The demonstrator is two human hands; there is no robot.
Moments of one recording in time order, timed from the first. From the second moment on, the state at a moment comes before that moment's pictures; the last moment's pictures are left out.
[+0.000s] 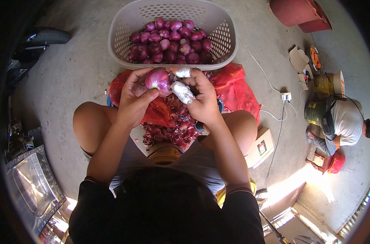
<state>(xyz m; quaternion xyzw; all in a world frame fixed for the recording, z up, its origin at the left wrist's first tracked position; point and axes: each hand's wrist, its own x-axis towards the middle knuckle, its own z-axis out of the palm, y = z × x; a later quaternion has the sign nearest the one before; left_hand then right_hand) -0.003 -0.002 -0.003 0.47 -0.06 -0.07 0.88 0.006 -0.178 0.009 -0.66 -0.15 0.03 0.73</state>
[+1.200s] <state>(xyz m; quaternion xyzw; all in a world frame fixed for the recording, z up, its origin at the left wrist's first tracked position) 0.002 0.005 -0.002 0.26 0.07 -0.22 0.94 0.001 -0.191 -0.004 -0.77 -0.22 0.07 0.59</state>
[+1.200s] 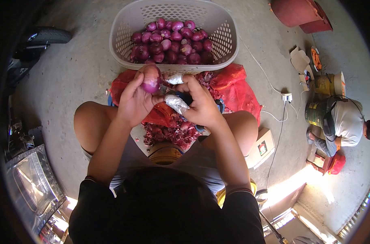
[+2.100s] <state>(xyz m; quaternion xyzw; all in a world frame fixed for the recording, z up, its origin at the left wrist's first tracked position) -0.001 0.004 0.012 0.48 0.08 -0.36 0.80 0.004 -0.190 0.011 -0.80 -0.29 0.06 0.52</state>
